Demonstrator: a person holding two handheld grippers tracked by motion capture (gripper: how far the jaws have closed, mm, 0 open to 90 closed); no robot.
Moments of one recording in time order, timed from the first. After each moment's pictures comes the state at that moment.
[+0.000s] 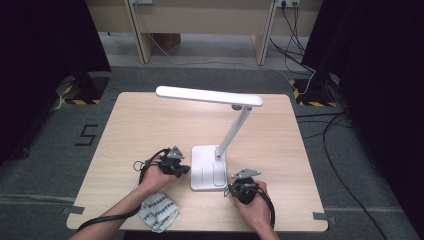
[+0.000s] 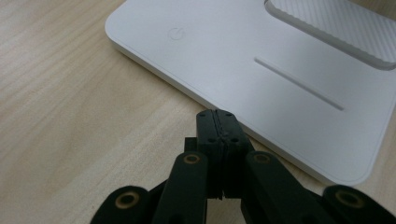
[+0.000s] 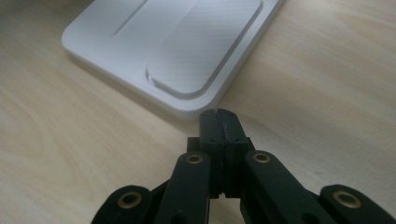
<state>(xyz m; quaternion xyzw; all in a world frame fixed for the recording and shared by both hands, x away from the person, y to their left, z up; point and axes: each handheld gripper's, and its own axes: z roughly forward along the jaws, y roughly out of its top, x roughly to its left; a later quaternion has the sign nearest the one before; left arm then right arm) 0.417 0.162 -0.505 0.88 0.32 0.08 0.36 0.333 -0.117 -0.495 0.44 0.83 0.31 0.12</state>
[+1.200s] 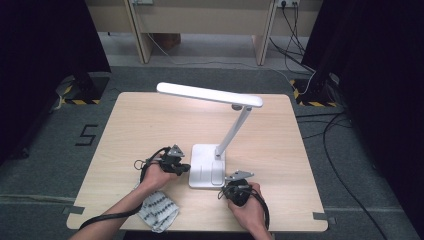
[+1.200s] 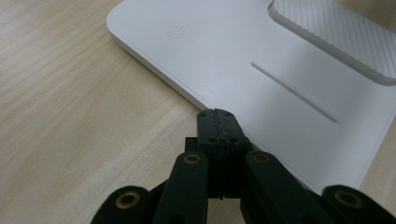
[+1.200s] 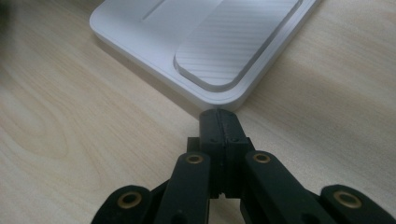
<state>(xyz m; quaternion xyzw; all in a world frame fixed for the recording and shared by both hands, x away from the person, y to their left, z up) 0.422 0.161 -0.505 0.87 0.33 0.08 0.36 0.332 -0.102 -0.499 0.43 0.84 0.31 0.11</state>
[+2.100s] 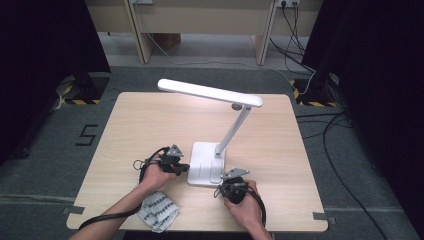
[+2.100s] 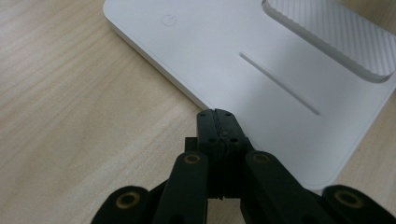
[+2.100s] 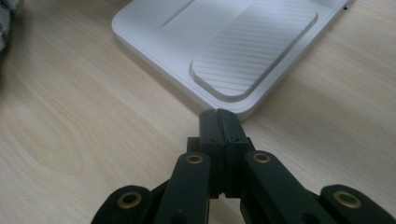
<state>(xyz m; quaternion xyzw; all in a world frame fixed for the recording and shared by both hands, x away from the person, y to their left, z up) 0.421 0.164 -0.505 0.87 0.33 0.08 0.35 0.336 -0.090 -0.492 0.42 0.85 0.31 0.11</state>
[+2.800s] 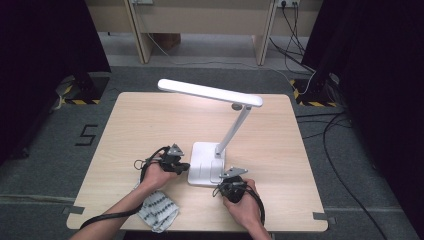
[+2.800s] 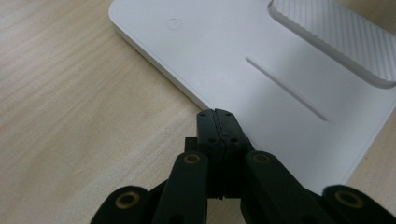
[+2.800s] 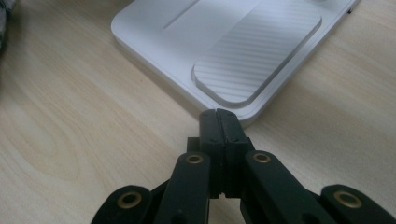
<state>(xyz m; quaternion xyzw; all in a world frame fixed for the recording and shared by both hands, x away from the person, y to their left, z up) 0.424 0.162 -0.505 0.87 0.34 0.09 0.36 0.339 -0.087 -0.492 0.42 0.85 0.31 0.11</state>
